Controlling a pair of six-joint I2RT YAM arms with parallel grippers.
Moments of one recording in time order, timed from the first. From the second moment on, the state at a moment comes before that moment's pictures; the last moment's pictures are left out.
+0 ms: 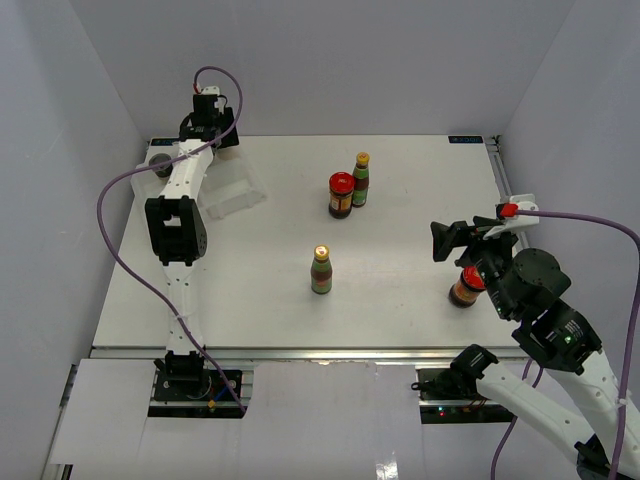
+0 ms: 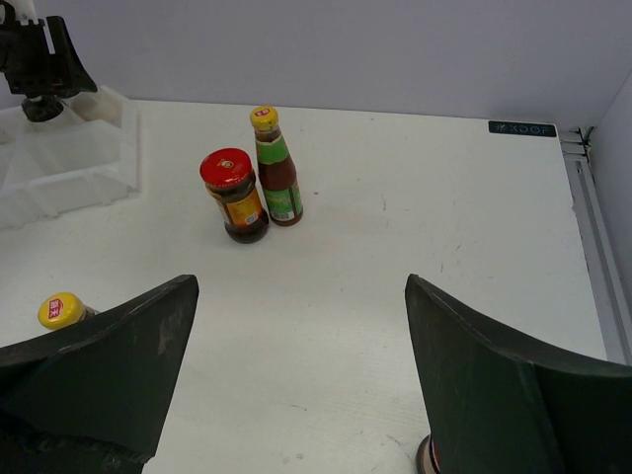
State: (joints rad) left arm -0.04 2.42 2.33 -0.49 -0.15 -0.12; right arm 0.71 0.52 0.96 -0.49 0.46 0.12
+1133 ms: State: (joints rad) left arm -0.05 2.47 2.33 -0.38 -0.22 -0.11; right arm 0.71 0.56 0.89 -0.40 0.51 0.02
